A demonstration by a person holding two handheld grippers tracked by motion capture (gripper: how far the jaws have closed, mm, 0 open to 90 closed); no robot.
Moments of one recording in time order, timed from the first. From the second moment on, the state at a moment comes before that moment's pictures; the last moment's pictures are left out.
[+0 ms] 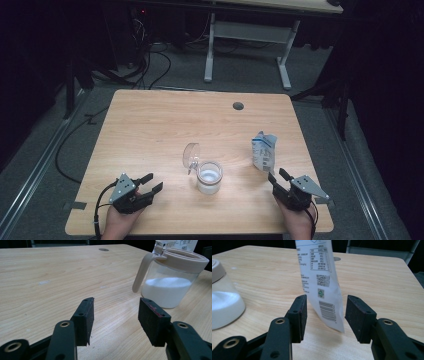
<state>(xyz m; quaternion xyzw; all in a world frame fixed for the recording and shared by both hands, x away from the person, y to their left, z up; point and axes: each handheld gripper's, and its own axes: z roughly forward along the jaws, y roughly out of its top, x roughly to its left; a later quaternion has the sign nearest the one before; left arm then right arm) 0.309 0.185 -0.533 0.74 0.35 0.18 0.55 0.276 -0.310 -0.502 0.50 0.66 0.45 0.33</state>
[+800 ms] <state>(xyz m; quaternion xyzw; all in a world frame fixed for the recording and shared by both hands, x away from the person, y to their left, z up) 0.308 0.184 -0.533 0.74 0.35 0.18 0.55 0.284 -0.261 -0.506 0.46 0.71 0.45 0.29</state>
